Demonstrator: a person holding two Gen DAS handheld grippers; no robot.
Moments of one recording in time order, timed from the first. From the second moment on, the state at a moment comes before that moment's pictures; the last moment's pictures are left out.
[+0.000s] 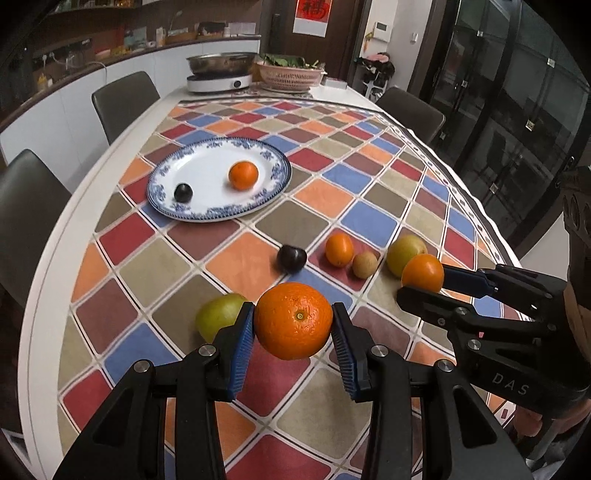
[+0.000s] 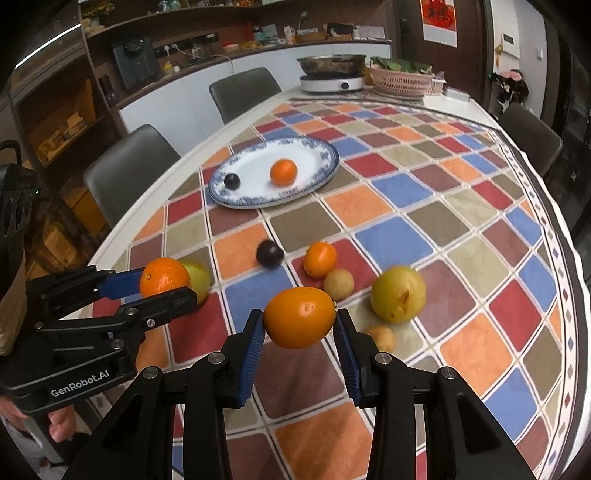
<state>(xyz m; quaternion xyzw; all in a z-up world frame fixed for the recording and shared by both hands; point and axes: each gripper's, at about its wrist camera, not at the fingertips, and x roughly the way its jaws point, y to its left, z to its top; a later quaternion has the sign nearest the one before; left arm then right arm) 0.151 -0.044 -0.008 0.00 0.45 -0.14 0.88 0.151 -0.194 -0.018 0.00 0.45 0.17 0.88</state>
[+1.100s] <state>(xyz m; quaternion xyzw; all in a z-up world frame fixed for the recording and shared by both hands) 0.237 0.002 0.040 0.02 0.40 -0.11 0.91 0.251 -0.142 0.041 -0.04 0.40 0.21 0.89</state>
